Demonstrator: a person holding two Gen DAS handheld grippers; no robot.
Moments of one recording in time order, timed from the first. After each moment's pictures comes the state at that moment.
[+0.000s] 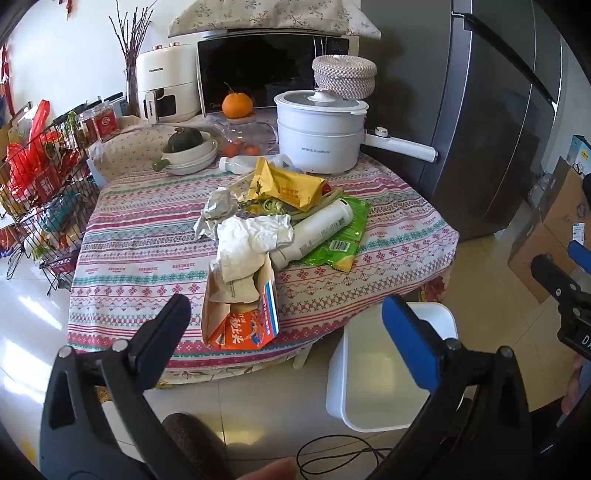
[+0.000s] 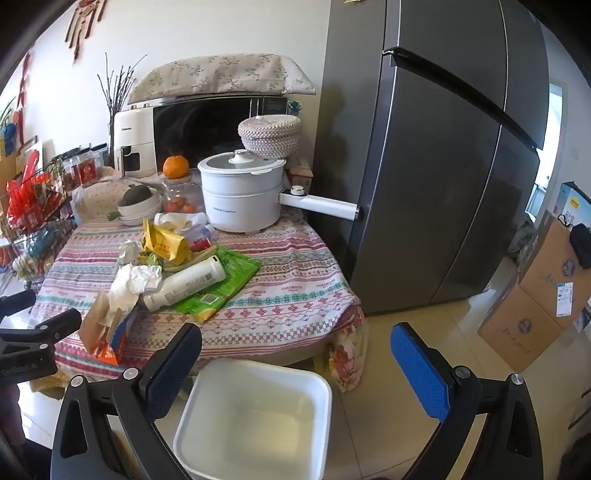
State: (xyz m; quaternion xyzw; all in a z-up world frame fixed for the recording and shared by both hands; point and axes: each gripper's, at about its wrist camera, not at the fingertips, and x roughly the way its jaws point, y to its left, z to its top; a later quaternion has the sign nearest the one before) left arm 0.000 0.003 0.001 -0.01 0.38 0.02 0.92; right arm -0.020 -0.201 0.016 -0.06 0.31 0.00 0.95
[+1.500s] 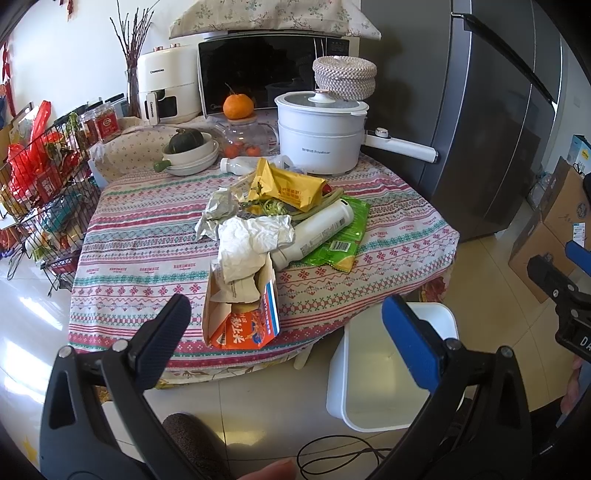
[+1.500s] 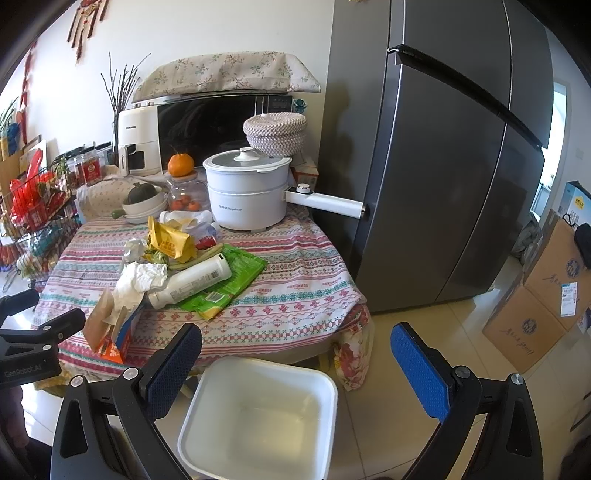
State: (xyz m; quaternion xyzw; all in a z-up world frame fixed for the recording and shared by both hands) left arm -0.003 0.003 0.000 -0.01 0.38 0.02 0.93; right arm -0.022 -0.195 0.015 -0.06 0.31 0.00 0.95
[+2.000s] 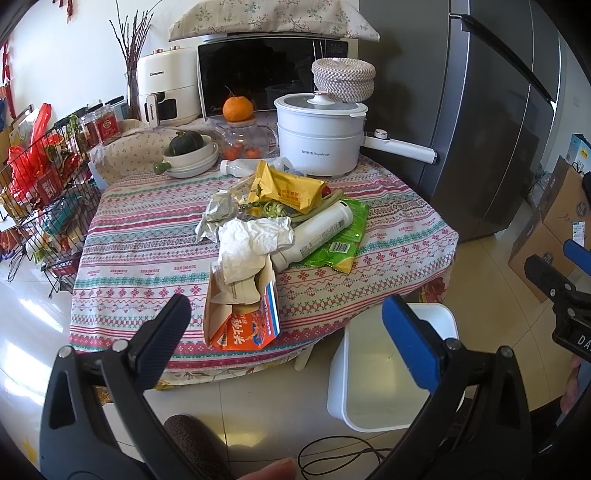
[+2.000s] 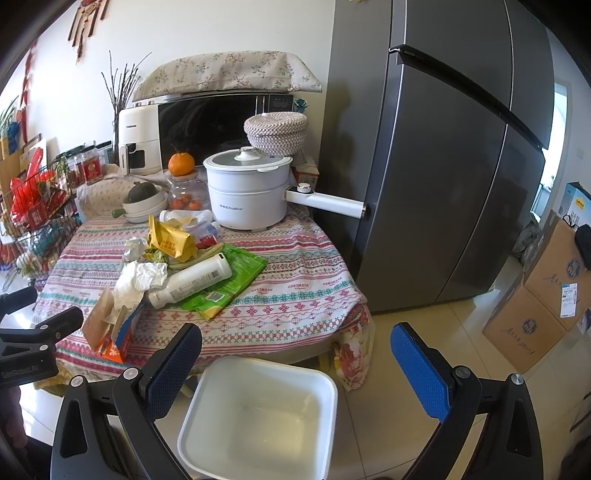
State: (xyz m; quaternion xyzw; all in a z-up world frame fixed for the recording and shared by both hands) left arm -0.003 0.003 0.002 -0.01 0.38 0.02 0.93; right arm -0.020 -0.196 0.015 -0.06 0.31 0.00 0.95
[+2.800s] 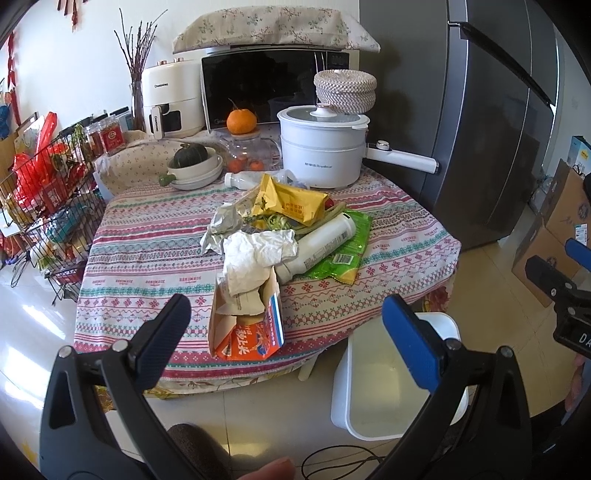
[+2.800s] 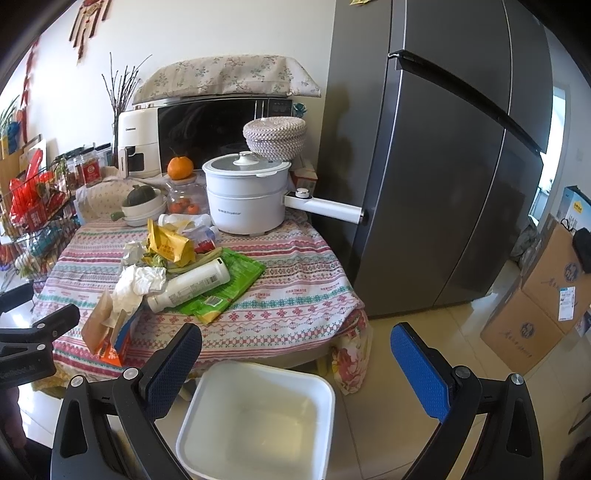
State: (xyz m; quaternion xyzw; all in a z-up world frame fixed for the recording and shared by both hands) left arm -0.004 0.000 0.005 0.00 0.35 0.03 0.94; right arm -0.020 -0.198 0.017 -0.07 0.30 0.00 0.95
